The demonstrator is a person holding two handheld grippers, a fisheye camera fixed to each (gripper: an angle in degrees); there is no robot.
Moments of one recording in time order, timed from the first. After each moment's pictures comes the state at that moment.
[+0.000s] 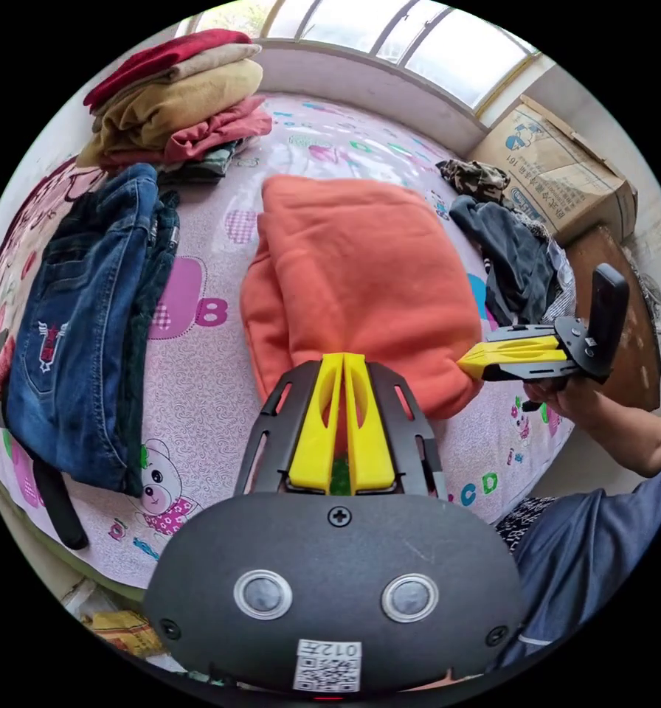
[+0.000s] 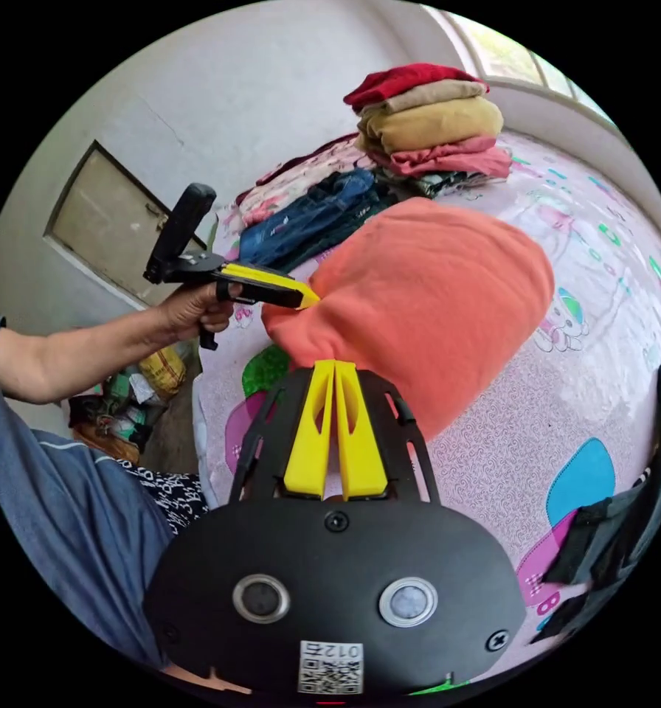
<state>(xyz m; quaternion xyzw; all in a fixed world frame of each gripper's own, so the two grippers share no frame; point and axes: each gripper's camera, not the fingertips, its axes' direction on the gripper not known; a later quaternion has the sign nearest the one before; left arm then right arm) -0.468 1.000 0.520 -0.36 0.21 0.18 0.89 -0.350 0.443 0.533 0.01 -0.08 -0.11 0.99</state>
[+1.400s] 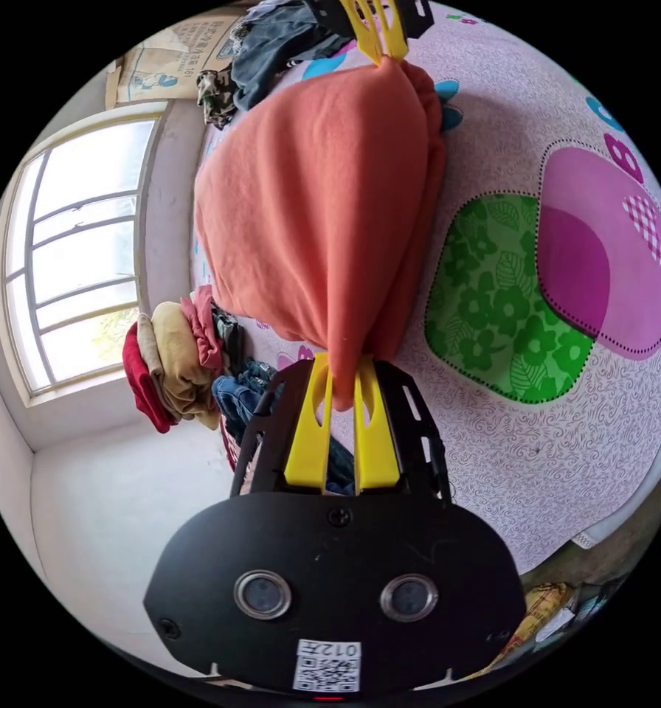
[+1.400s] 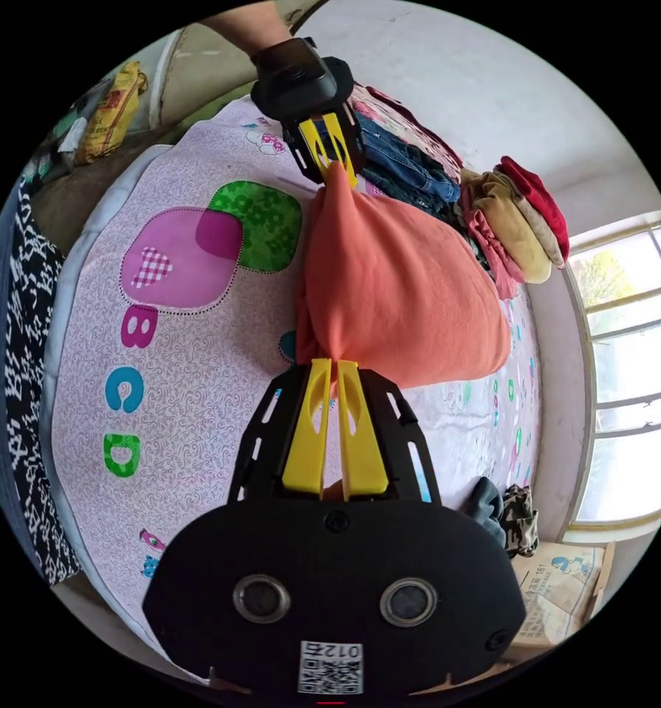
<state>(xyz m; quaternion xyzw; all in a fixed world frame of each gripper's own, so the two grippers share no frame) -0.283 1.220 0.378 -0.12 -0.04 0.78 0.61 -0.669 0.580 0.561 -0.07 0.25 -0.45 0.85</state>
